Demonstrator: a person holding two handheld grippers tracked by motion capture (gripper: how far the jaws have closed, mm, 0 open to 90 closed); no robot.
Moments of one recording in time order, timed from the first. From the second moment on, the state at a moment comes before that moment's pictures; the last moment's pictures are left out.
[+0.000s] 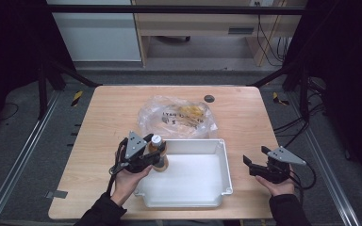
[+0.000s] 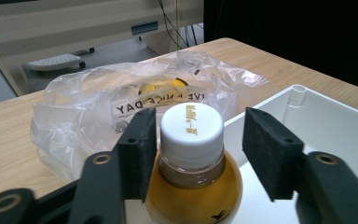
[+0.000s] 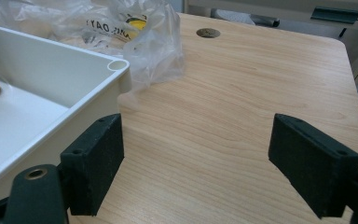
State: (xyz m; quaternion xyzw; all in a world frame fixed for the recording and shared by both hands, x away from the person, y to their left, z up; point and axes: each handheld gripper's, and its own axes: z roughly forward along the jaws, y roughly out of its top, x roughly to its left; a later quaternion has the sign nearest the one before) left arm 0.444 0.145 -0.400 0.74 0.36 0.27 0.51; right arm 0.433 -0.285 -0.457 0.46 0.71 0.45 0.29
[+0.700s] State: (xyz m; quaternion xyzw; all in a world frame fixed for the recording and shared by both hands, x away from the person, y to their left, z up) left arm 0.430 0.187 -0.401 0.74 0.36 0.26 0.51; right arm 0.432 -0.287 -0.457 0.46 0.71 0.45 0.29
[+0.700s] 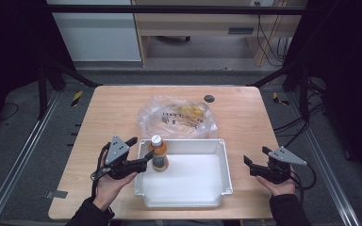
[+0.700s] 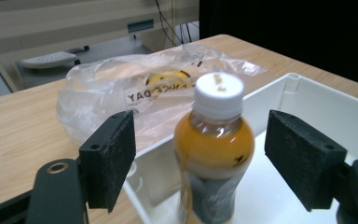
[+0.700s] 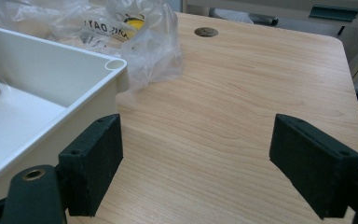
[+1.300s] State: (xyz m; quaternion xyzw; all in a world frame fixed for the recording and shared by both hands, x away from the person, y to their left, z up) left arm 0.440 0.245 -0.431 0.73 0.40 0.28 0.48; right arm 0.432 -0.289 -0.457 0.46 0.70 0.45 0.29
